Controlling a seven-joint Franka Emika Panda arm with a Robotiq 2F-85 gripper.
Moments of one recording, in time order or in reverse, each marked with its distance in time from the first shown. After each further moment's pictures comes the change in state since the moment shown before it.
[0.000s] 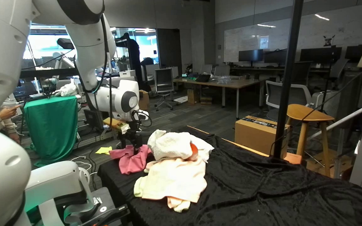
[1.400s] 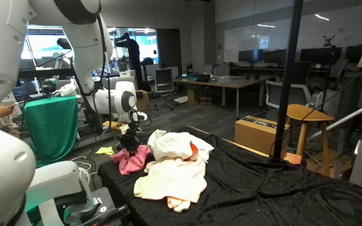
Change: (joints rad) arm 0.066 -0.003 -0.061 -0.003 -0.111 -0.053 0.064
